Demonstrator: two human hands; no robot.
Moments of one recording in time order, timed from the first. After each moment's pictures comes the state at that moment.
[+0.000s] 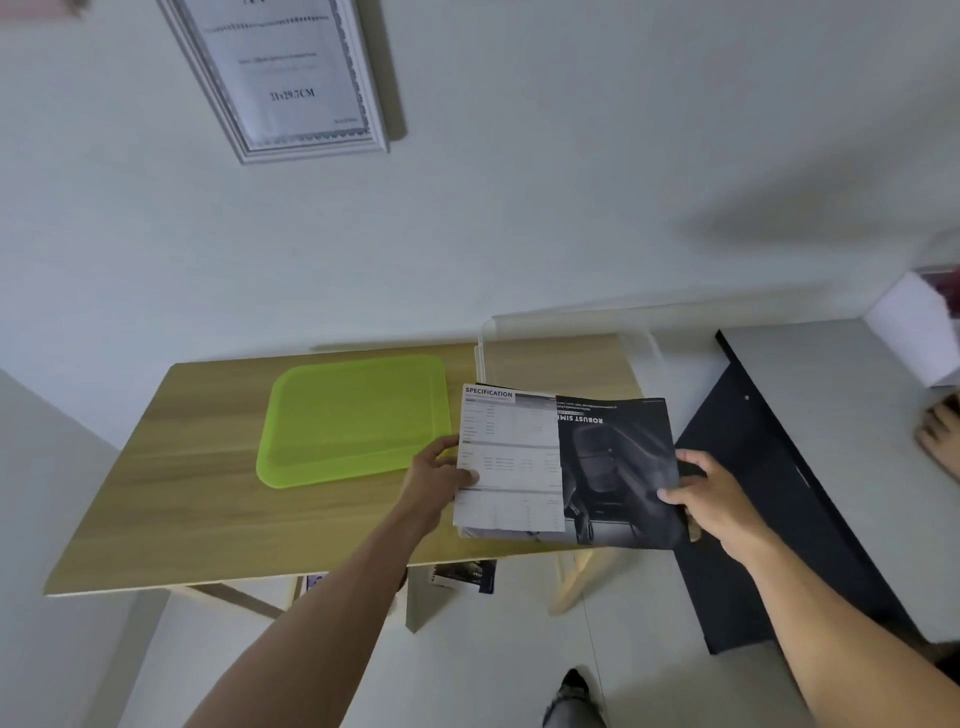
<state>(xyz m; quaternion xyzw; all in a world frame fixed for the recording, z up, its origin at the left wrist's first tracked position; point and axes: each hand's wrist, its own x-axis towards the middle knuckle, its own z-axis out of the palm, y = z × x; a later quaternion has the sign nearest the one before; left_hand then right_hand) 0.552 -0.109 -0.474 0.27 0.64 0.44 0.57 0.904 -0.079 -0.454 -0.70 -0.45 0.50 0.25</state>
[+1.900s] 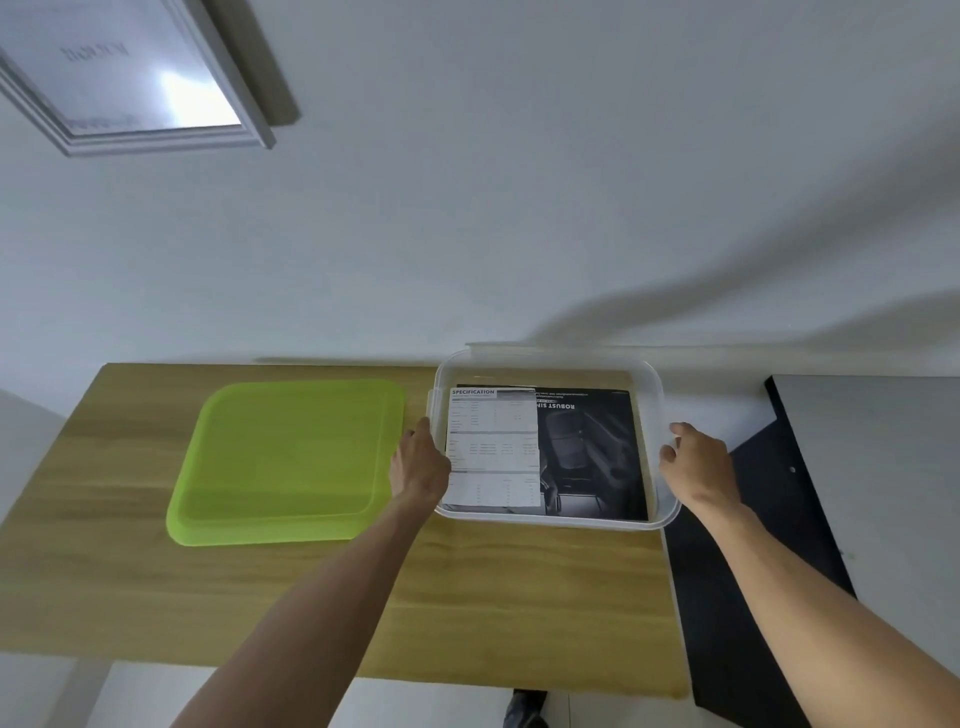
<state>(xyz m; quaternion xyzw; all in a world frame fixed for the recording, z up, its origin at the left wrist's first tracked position) 0.593 0.096 -0.522 0.40 0.88 0.15 0.23 0.918 0.182 -0.517 -0.70 -0.67 0.23 0.07</state>
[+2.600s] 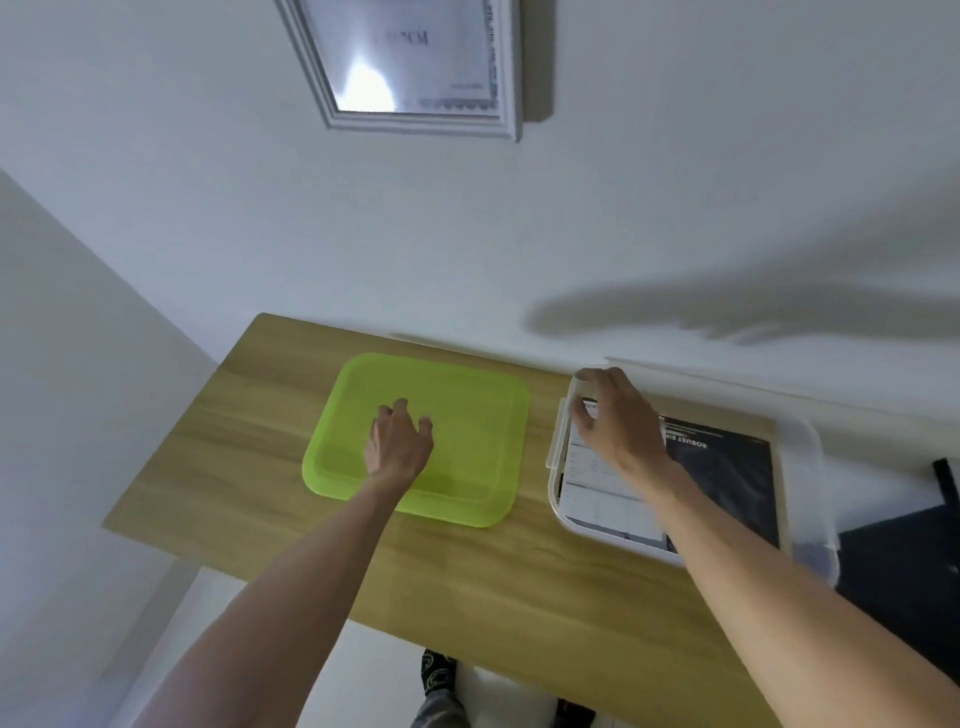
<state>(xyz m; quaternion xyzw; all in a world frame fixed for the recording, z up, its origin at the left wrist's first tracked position) 0.415 0.018 -0.491 0.31 0.92 0.16 0.17 0.653 0.154 -0.460 -0.46 -0.85 0.21 0.17</state>
